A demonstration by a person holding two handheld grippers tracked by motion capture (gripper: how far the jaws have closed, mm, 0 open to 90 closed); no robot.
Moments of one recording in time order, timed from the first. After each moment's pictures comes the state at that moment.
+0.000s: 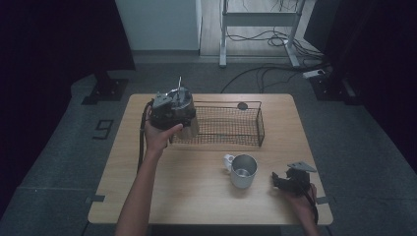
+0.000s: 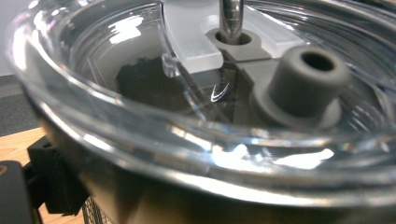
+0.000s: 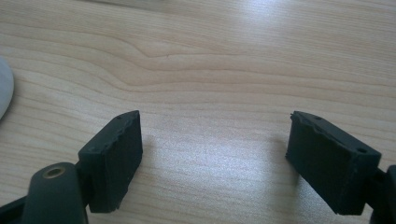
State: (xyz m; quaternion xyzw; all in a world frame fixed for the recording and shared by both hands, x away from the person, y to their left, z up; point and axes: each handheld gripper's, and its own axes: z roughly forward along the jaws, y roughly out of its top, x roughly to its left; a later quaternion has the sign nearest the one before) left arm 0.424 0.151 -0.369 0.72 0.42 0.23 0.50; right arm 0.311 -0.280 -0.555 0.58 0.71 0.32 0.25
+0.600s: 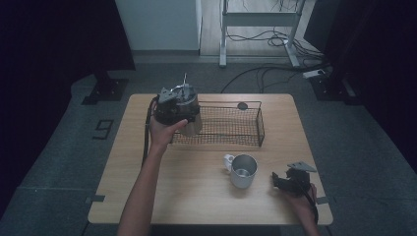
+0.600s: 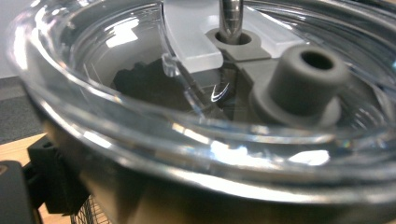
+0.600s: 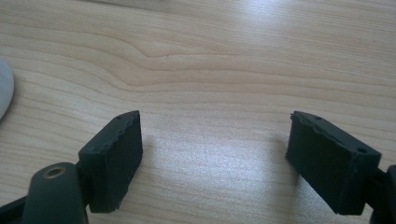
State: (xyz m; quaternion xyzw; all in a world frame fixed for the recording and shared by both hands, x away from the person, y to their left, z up) left arm 0.439 0.140 -0.366 0.72 0.42 0.23 0.50; right arm 0.311 -0.280 -0.555 0.58 0.71 0.32 0.25
